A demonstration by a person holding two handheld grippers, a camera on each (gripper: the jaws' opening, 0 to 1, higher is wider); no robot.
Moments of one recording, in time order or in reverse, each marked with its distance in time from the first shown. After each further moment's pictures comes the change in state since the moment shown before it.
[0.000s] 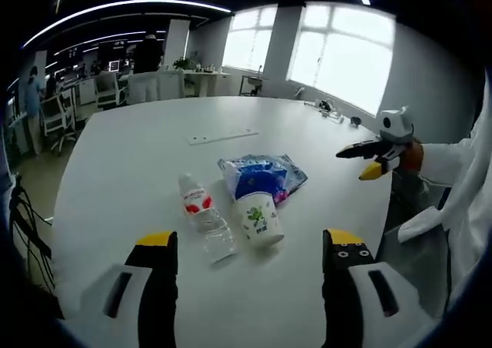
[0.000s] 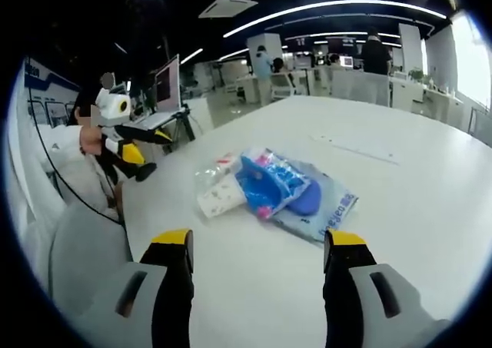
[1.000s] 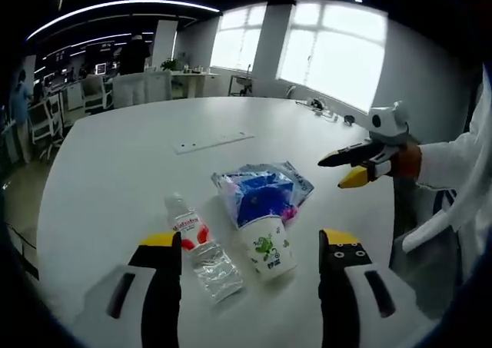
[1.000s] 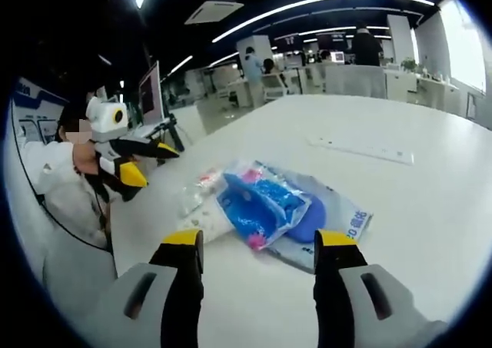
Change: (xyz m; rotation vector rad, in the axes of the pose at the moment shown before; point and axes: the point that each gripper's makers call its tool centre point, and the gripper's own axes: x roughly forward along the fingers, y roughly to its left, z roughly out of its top) left arm 0.063 0.016 0.020 0.031 0.000 -0.062; right arm 0.062 -0.020 0.021 0.080 -0.025 -0.016
